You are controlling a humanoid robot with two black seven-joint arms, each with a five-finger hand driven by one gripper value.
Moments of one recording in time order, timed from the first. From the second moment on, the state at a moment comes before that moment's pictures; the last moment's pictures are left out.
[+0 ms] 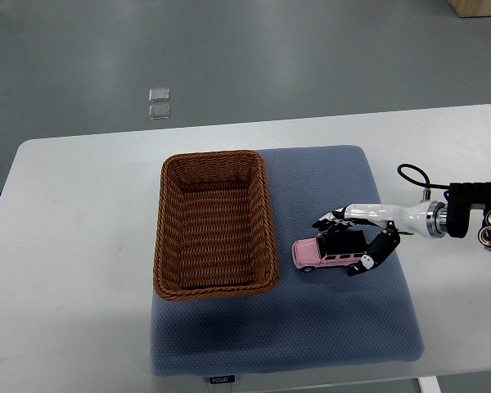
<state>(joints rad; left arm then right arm) -0.04 0.00 -0.06 -0.27 0.13 0.01 0.00 0.77 -0.71 0.25 1.32 -1.12 0.29 0.14</state>
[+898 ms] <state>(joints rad) -0.04 0.00 -0.06 -0.27 0.13 0.01 0.00 0.94 -0.86 0.27 1.34 -1.14 0.35 0.16</state>
